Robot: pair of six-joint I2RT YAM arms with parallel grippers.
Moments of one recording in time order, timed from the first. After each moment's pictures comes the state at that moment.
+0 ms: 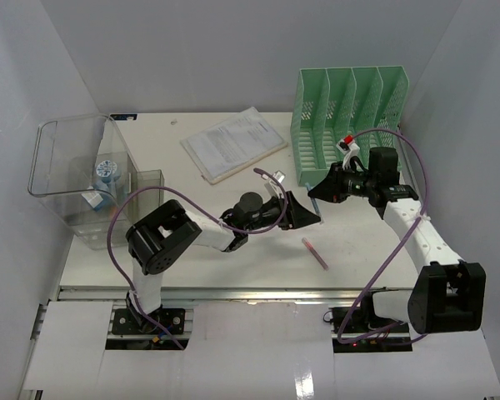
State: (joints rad) left arm -0.90 1.91 0.87 1.01 0.36 -1.03; right arm 0.11 1.26 0.91 -0.30 -0.86 0.10
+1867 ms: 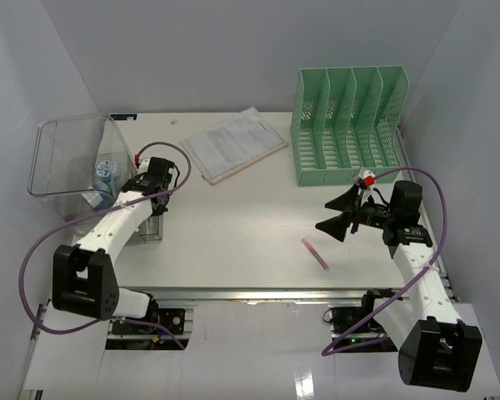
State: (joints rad) left arm -0.23 1.37 0.99 -0.74 -0.58 -0.35; right arm -0.07 0.90 0.58 -0.17 -1.22 -0.23
